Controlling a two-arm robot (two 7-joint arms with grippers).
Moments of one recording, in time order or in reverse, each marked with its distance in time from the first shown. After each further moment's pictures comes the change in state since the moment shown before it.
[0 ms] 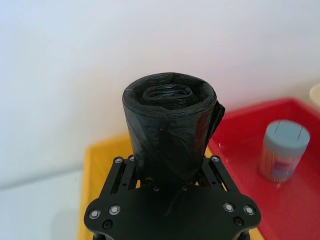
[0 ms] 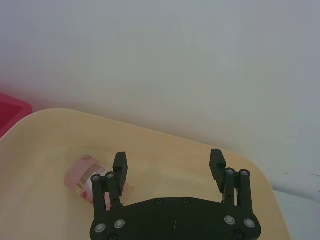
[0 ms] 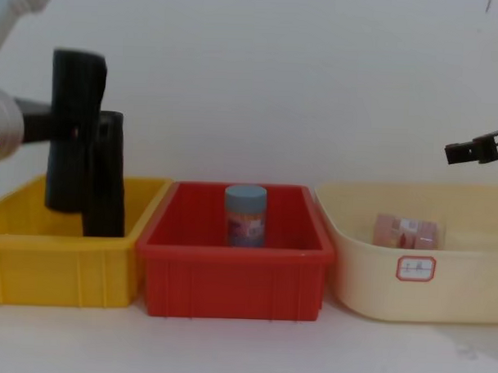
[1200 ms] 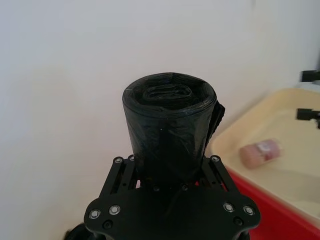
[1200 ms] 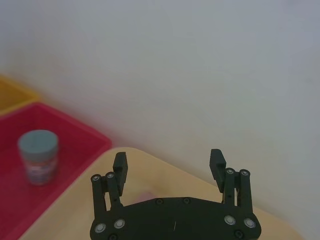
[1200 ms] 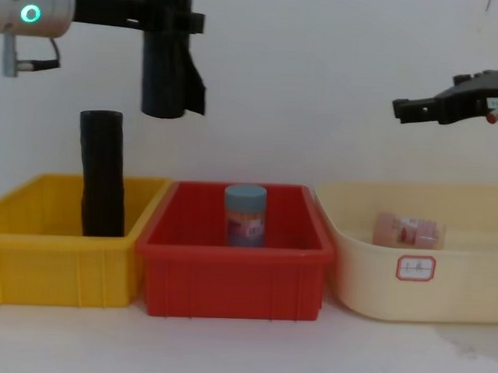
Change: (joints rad) left arm -0.294 0.039 0.082 0.131 -0.107 -0.009 -0.429; right arm -0.010 0.064 -0.036 -0.072 0.053 -0.186 0.236
